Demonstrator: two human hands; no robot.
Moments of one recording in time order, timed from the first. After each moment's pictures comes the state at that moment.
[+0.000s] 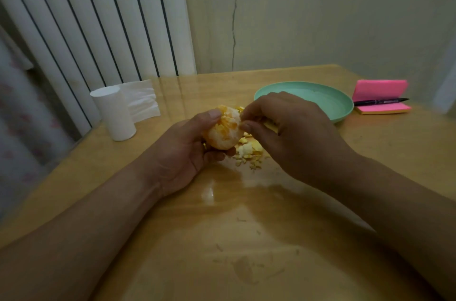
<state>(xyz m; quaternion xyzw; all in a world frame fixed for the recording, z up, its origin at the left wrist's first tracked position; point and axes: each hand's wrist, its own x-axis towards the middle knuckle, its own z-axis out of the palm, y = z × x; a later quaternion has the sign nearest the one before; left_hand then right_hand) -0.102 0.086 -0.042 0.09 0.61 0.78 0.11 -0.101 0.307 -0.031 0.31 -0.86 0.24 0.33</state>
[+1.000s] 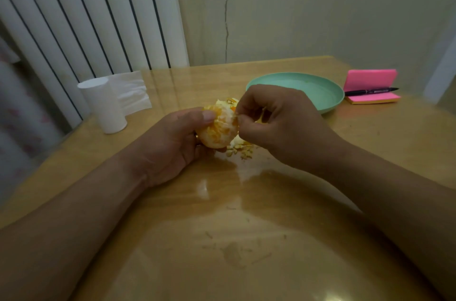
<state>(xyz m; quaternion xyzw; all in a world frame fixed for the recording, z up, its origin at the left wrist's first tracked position) -0.103 0.080 -0.046 0.14 0.65 0.73 0.13 -0.101 0.311 -0.032 0.32 -0.84 0.37 0.25</state>
